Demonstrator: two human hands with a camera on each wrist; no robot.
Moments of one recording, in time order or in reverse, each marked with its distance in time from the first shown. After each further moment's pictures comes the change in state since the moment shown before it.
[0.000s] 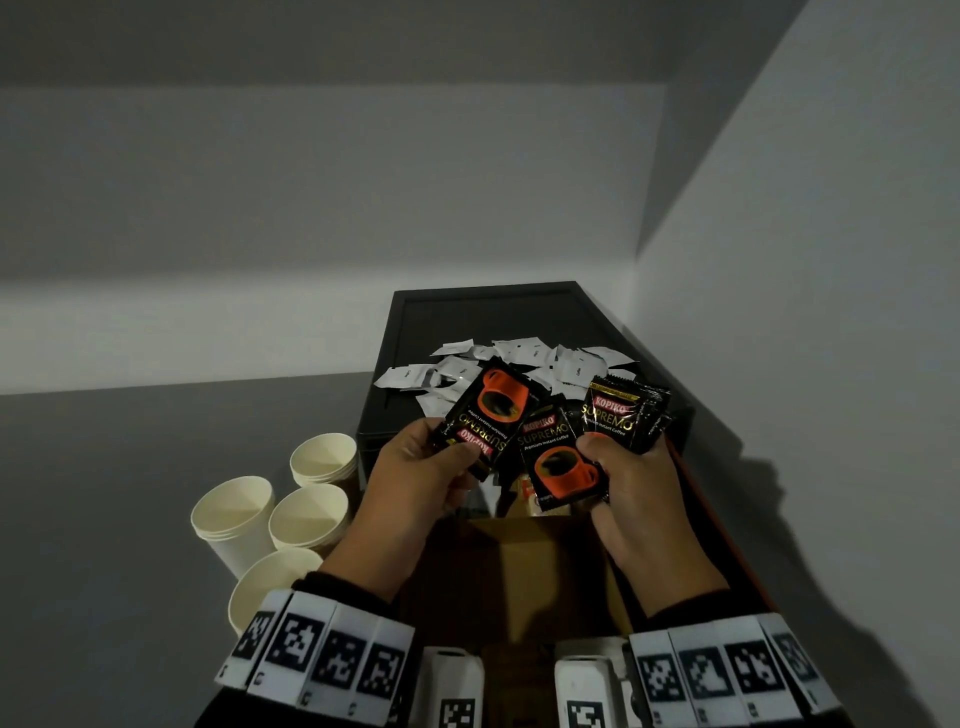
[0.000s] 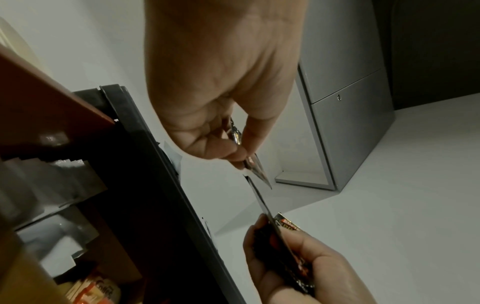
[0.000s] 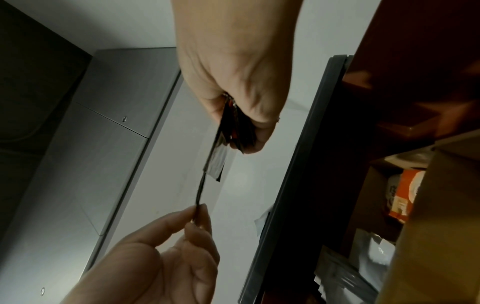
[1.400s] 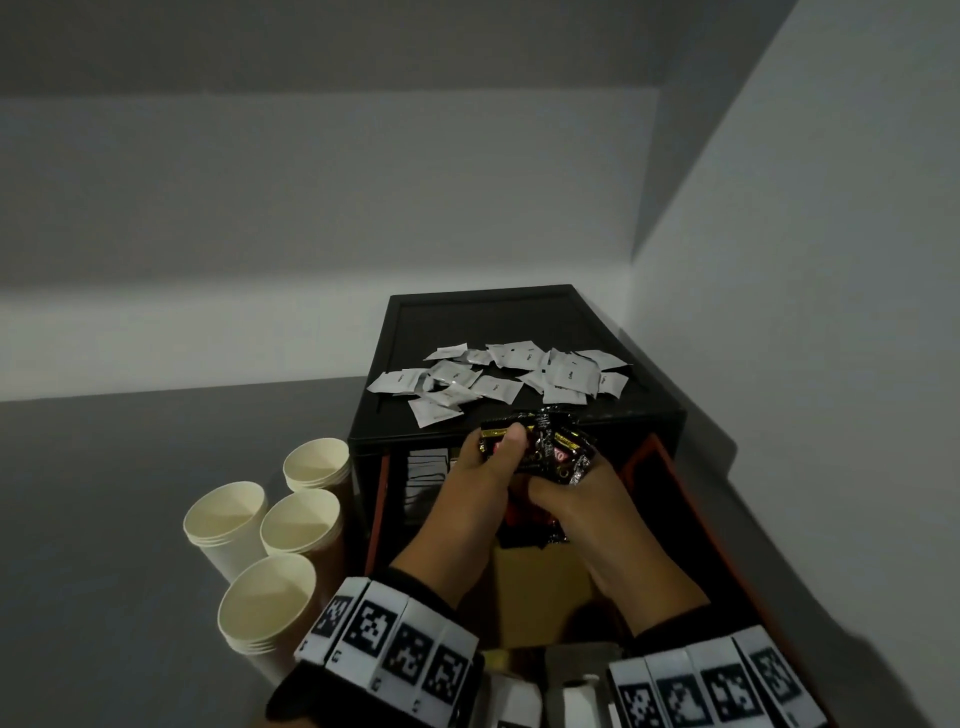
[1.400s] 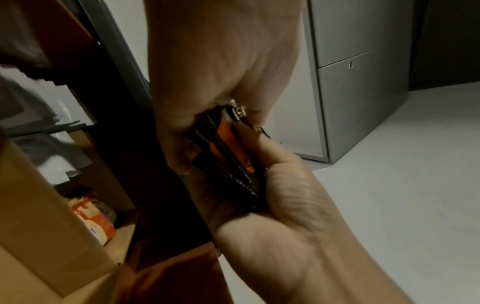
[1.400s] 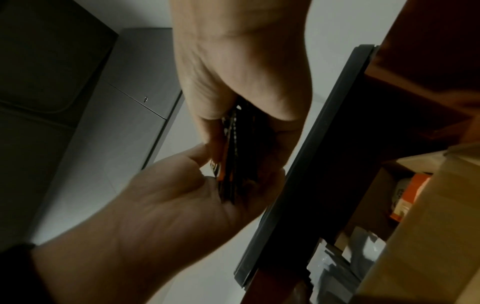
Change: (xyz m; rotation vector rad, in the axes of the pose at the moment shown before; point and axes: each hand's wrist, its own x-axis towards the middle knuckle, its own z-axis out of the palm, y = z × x) left_hand -0.001 -0.014 0.051 -0.144 -0.109 -0.114; right_hand -0.007 0.013 -0.004 -0.481 -0.256 0.068
